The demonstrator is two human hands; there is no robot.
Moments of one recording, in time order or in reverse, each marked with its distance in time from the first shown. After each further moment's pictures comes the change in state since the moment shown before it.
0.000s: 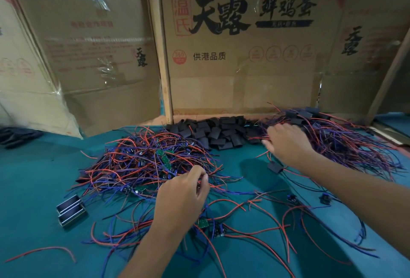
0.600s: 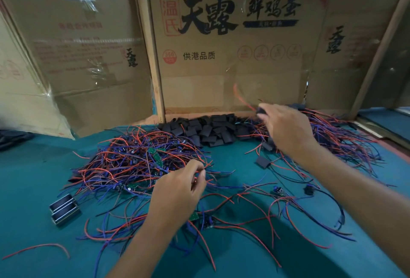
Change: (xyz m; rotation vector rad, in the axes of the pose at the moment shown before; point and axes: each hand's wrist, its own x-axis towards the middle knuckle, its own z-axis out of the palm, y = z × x) left_hand 0.000 0.014 -0.005 -0.081 0.016 0.062; right_hand -0.030 0.001 -0.080 0.333 0.400 0.082
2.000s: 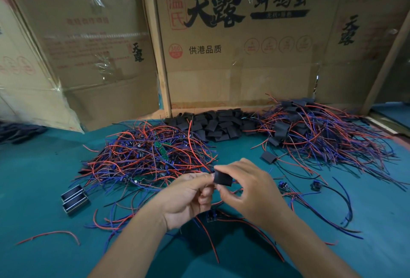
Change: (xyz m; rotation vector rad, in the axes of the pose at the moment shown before) left_hand 0.003 0.008 0.002 -1.440 -0.550 -0.866; right_hand -0.095 -0.117 -0.007 0.620 -0.083 -0.068
